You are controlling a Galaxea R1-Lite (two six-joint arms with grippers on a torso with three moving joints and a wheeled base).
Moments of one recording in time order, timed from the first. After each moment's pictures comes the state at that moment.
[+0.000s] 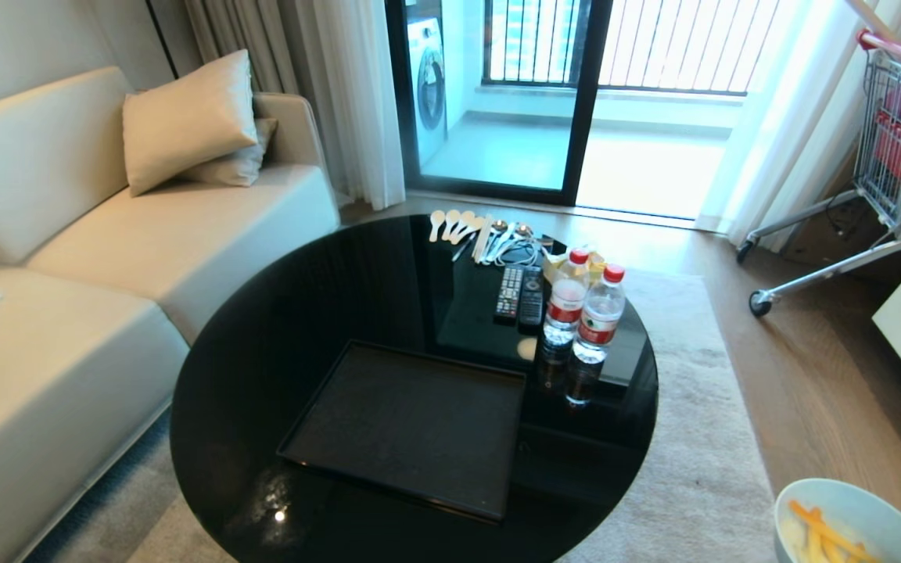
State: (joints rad) left arm 0.00 0.00 0.00 0.00 0.01 -0.07; right arm 0.44 1.13 -0.53 0.58 -0.42 1.14
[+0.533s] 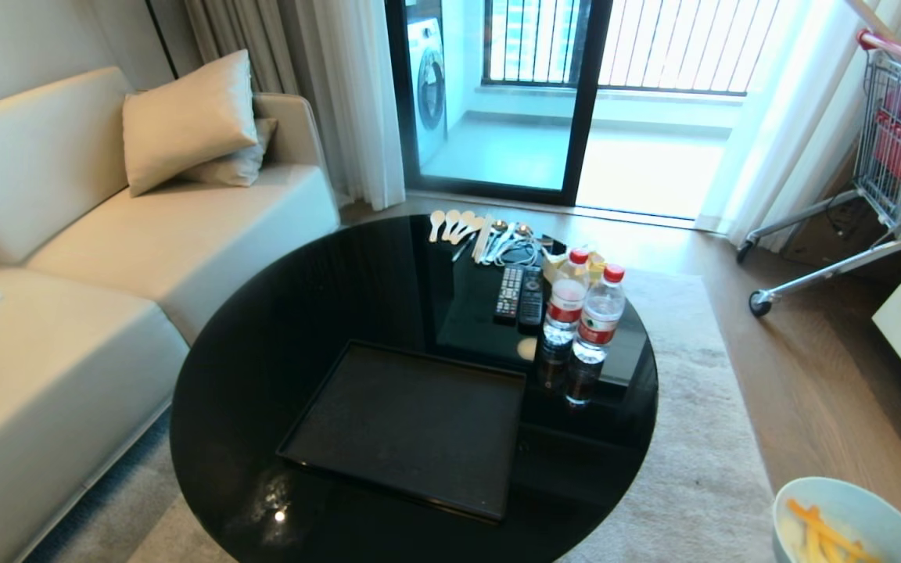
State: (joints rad) left arm 0.00 0.00 0.00 0.00 0.01 -0.07; right arm 0.44 1.13 -0.54 0.57 -0.42 1.12
